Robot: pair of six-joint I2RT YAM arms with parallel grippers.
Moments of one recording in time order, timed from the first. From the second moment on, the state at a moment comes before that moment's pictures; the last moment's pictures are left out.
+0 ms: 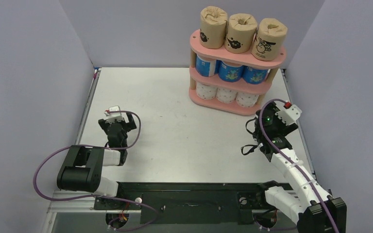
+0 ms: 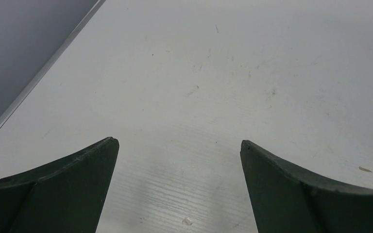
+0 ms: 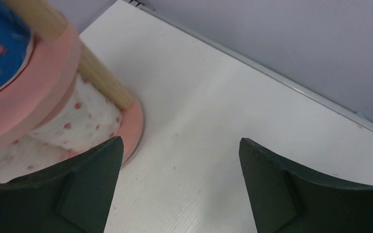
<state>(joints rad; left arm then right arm) -0.10 1.46 0.25 1.02 -0.38 -0.12 0.30 0.94 0.67 -0.27 0.95 0.69</state>
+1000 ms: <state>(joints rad) -0.10 1.46 0.25 1.04 -0.37 -0.12 0.05 1.18 0.24 0.75 0.70 0.20</state>
